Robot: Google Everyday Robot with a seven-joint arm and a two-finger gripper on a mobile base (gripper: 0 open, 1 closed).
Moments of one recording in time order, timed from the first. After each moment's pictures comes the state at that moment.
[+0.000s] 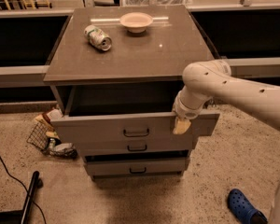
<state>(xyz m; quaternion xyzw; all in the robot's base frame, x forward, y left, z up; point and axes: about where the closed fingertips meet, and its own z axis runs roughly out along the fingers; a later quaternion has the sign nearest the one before) 0.617 -0.143 0.635 -0.71 0.69 0.00 0.13</state>
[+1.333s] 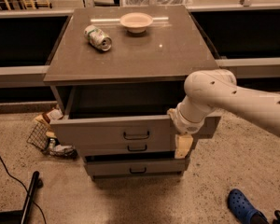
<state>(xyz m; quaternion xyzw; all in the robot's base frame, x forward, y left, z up) 0.540 -0.126 0.640 -0.73 0.67 0.05 0.11</state>
